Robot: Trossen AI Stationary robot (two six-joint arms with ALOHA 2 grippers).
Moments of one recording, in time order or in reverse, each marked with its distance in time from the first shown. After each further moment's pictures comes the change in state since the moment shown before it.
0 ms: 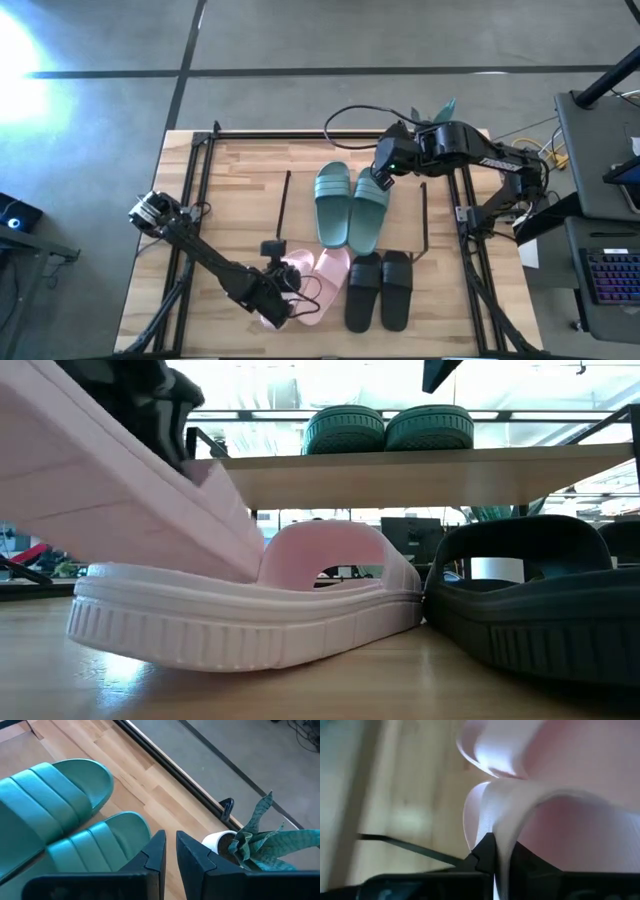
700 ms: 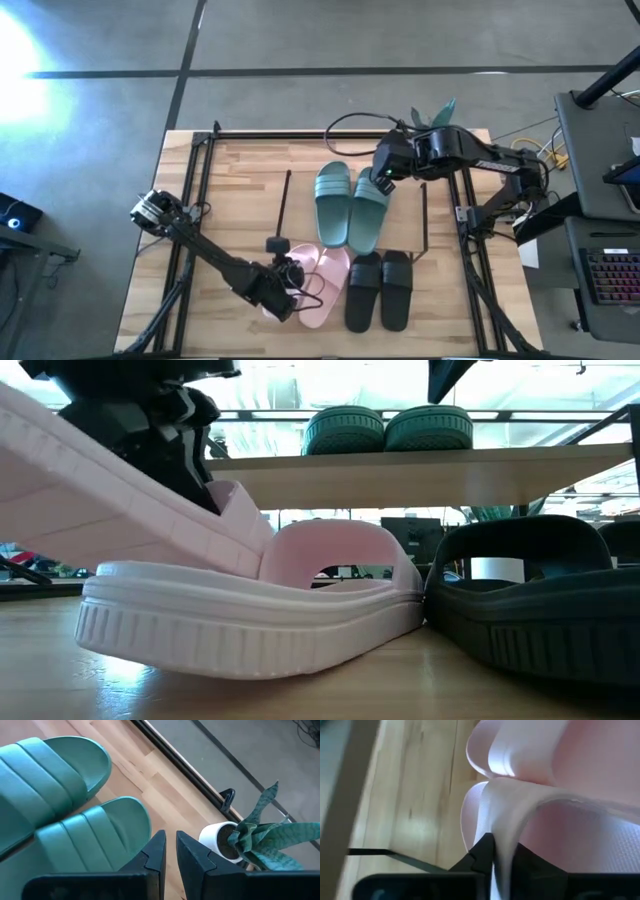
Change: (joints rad) left arm 0.041 0.004 -0.087 0.164 -0.055 0.108; right arm 0.000 -0.012 -0.074 0.000 -0.023 0.000
